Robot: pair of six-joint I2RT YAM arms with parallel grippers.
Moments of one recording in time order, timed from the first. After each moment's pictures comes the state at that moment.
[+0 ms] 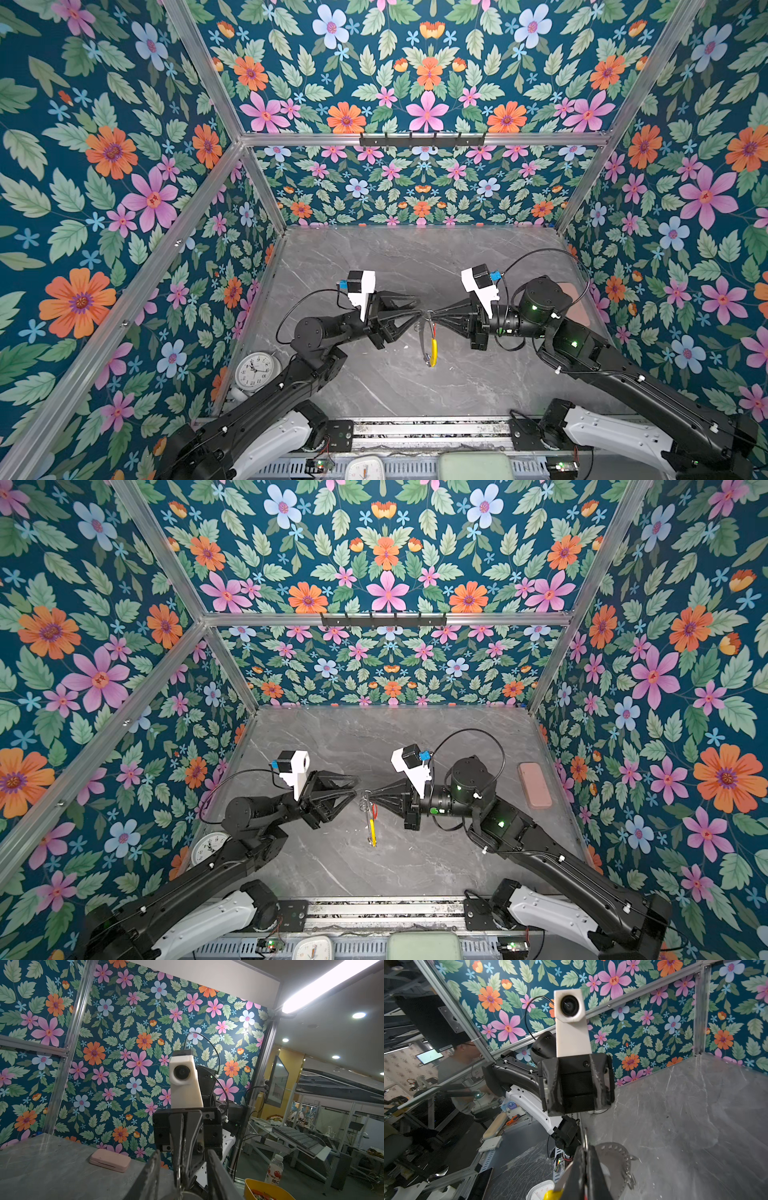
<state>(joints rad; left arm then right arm) -0.71 0.90 0.58 0.91 0.73 -0.72 0.83 0.96 1.01 -0.14 -0.59 0.29</state>
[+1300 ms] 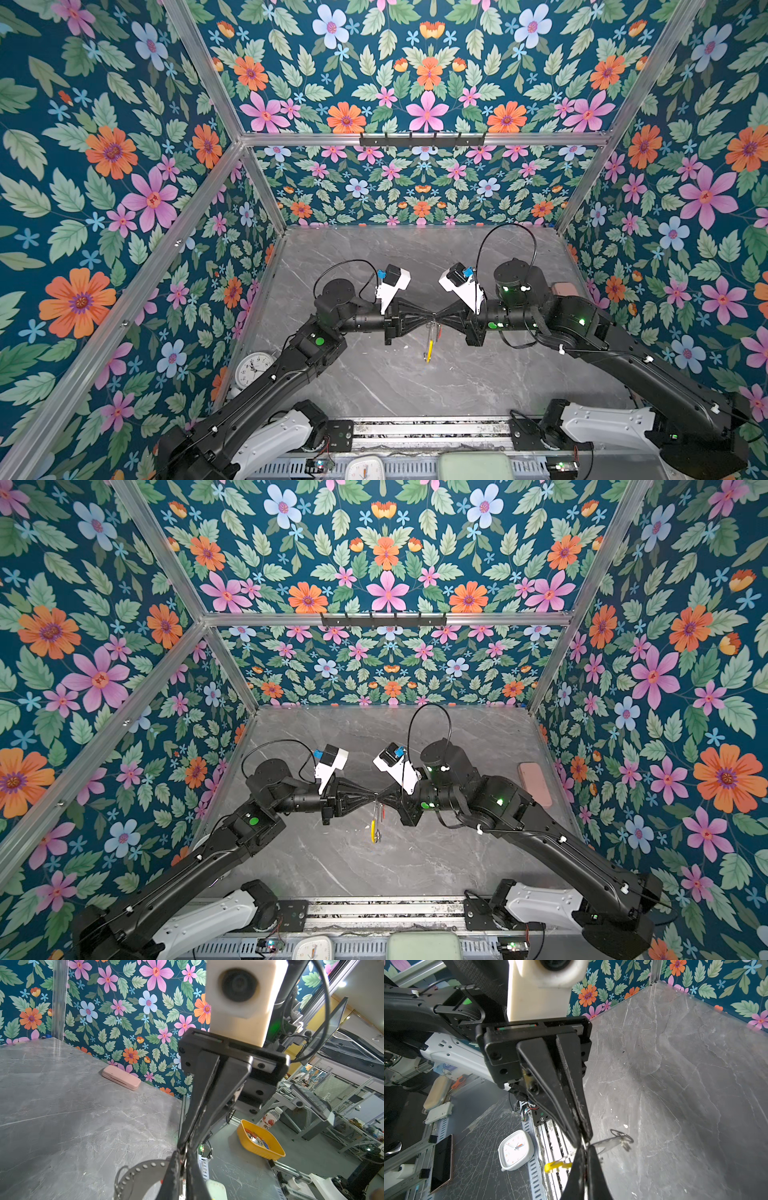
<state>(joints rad) -0.70 0.96 0.80 0.16 0.89 -0.44 0.91 1.13 1.36 -0.76 -0.34 0.10</state>
